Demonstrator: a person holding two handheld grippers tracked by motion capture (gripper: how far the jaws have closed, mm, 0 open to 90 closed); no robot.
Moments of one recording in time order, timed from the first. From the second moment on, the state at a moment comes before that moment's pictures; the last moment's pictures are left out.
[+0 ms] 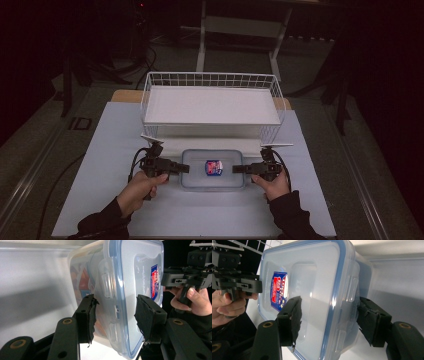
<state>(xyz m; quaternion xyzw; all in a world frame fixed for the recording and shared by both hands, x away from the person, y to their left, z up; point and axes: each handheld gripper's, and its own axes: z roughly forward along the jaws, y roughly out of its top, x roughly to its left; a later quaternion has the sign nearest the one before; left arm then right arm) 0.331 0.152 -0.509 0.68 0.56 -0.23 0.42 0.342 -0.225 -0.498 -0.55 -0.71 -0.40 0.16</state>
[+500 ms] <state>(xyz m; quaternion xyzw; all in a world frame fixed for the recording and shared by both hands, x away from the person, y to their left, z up) 0.314 0.146 -0.499 0.69 0.56 -0.19 0.42 0.327 -0.220 -0.490 -0.54 -0.73 -0.40 0.13</state>
